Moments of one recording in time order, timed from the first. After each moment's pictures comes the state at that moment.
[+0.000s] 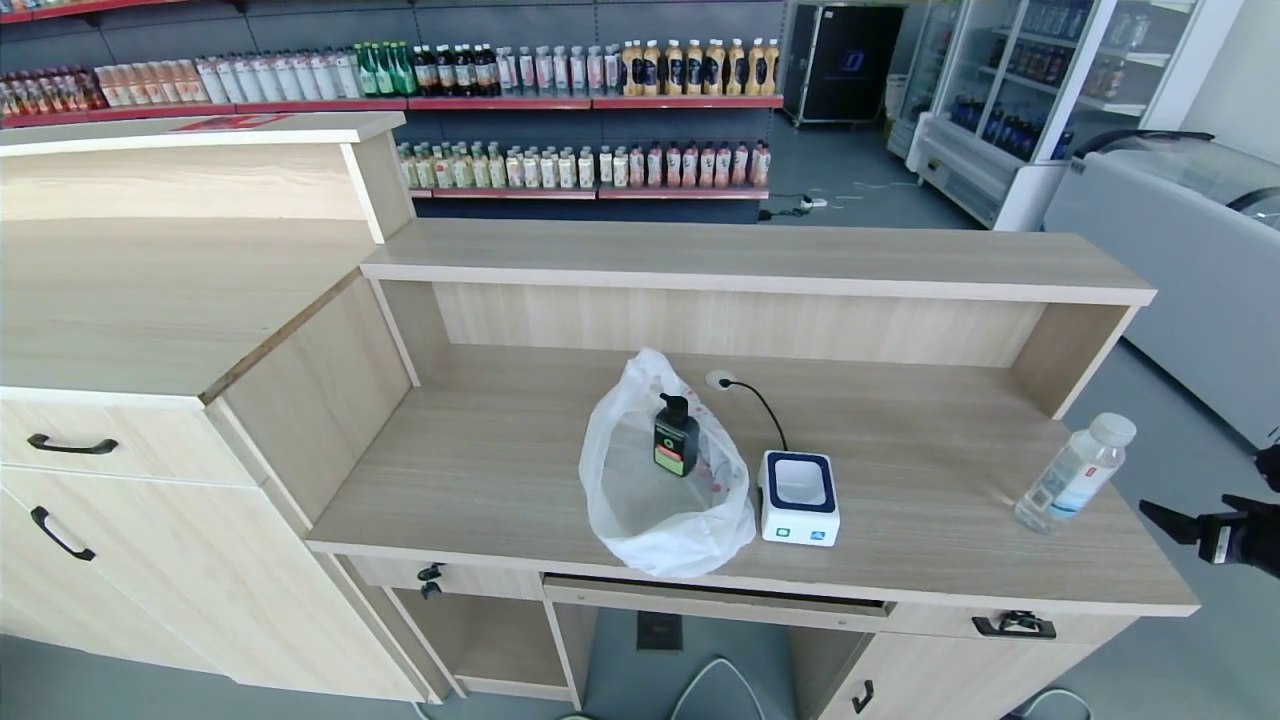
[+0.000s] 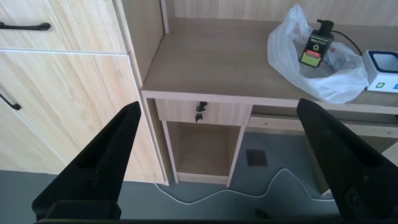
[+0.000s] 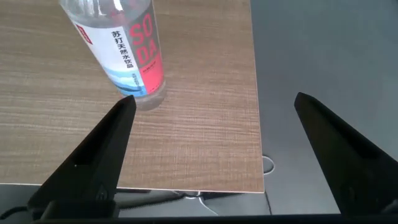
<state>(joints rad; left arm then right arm) 0.00 0.00 0.00 0.00 -0.02 0.00 -0.74 2.31 -0.83 -1.11 0.63 -0.39</state>
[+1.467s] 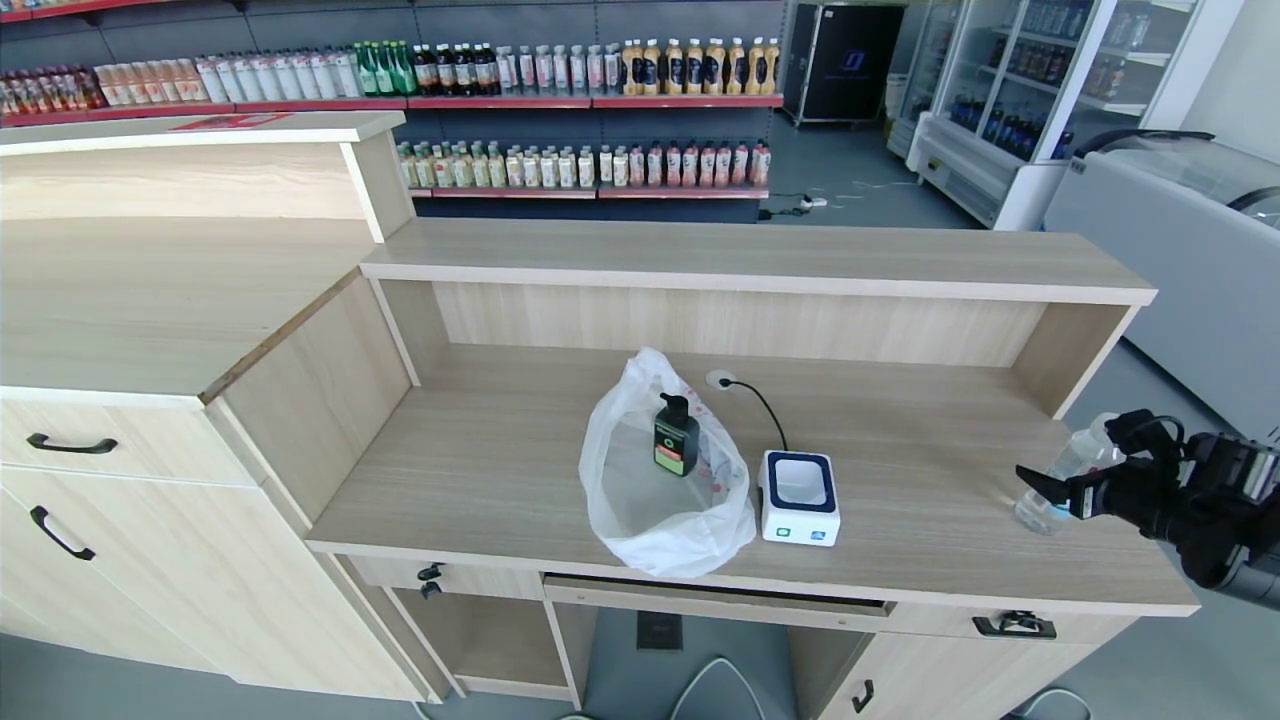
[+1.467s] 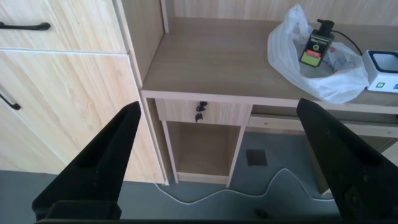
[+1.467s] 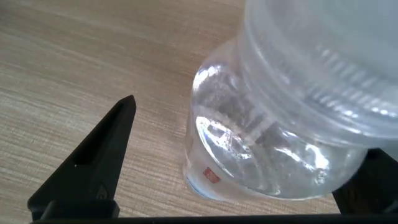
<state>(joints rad) 0.00 0.00 0.00 0.00 -0.02 0.00 -0.50 2.50 -1.11 -1.10 0.62 -0.39</state>
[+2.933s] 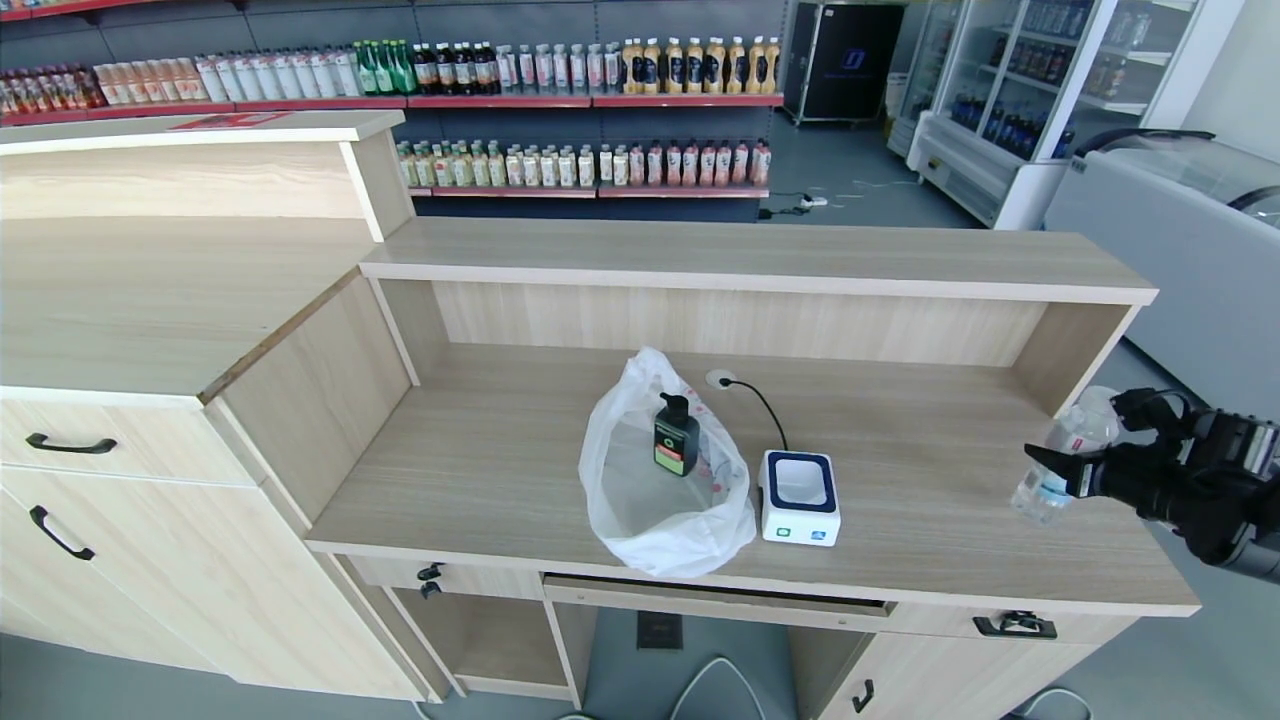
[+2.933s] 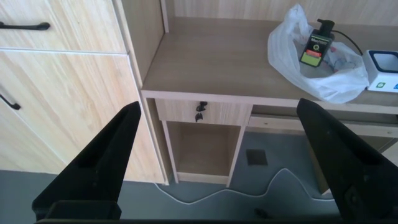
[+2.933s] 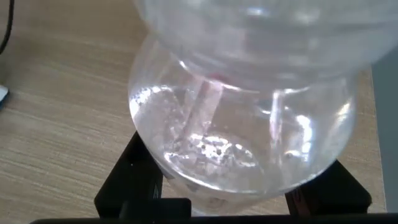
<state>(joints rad) 0.00 0.00 0.00 0.00 -0.02 0.00 -0.48 2.41 -1.11 -0.98 0.62 -0.23</state>
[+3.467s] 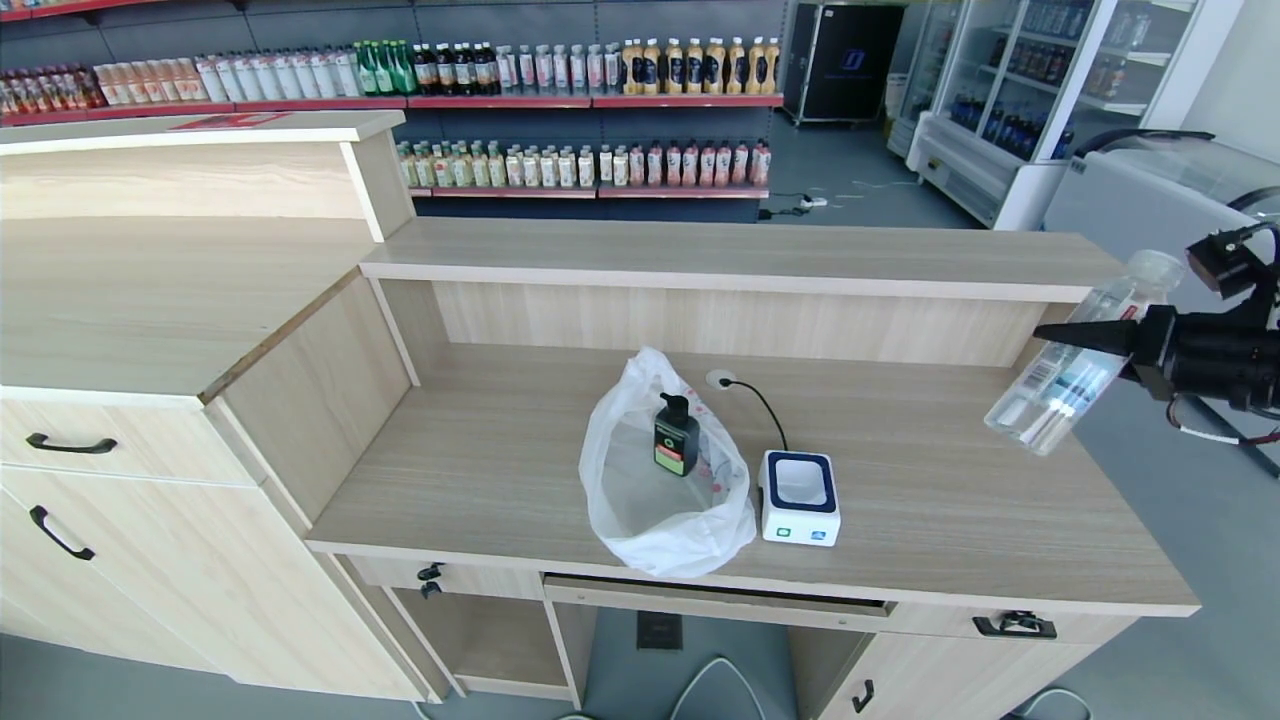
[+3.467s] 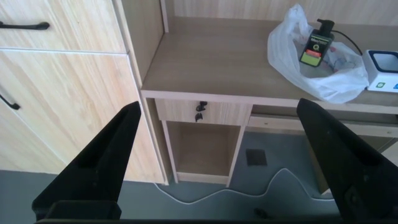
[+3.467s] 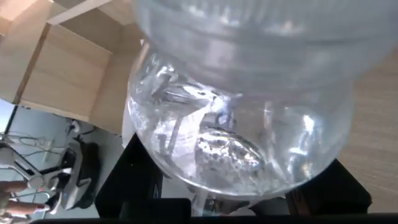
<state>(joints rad) 0.00 0.00 0.00 0.00 -0.02 0.00 -0.34 1.78 -1.14 -0.26 0.89 0.25</state>
